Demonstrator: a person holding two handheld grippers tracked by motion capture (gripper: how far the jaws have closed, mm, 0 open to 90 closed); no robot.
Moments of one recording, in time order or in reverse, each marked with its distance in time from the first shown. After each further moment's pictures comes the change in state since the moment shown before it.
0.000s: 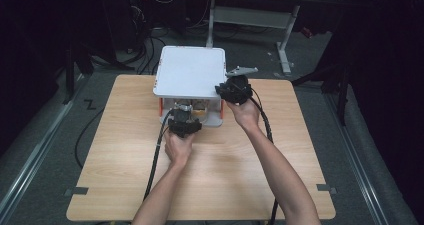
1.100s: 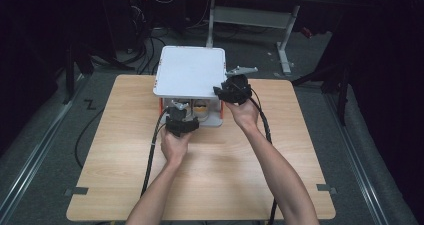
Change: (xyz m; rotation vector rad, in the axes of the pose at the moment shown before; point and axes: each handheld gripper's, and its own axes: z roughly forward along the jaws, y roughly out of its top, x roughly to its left) left arm 0.013 0.005 -0.025 -0.038 -0.100 0.030; right arm 0.002 0.001 0.000 0.005 -0.009 0.034
